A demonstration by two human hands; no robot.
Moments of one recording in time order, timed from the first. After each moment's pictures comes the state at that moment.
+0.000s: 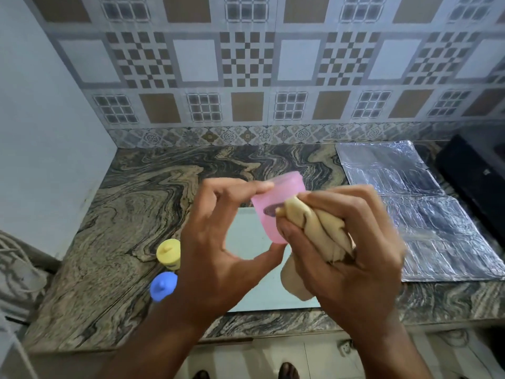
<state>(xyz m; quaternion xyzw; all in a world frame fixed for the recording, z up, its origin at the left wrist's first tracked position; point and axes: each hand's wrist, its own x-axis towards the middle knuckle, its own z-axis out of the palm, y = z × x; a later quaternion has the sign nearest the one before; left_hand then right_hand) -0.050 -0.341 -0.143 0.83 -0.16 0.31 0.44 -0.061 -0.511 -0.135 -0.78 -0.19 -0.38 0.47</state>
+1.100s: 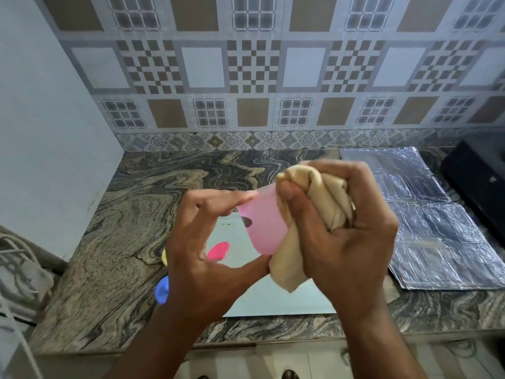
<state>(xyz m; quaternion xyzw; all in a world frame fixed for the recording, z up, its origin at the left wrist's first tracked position) -0.050 -0.321 -0.155 0.77 -0.16 0.33 0.52 -0.038 -0.488 -0.120 -0.73 -0.14 -0.36 0.57</state>
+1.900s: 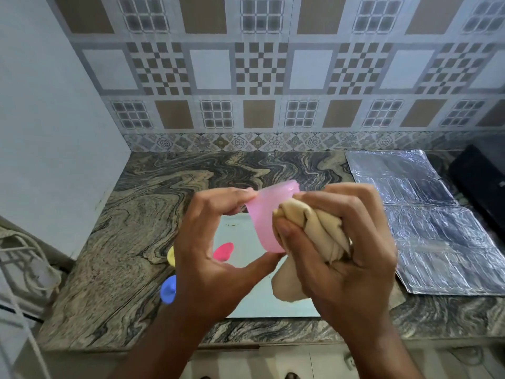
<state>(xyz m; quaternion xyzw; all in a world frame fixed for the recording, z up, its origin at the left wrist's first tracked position) -0.046 -0.319 -0.158 0.76 -0.16 0.32 0.54 -0.058 -0.489 -0.128 -0.76 -0.19 -0.36 0.51</state>
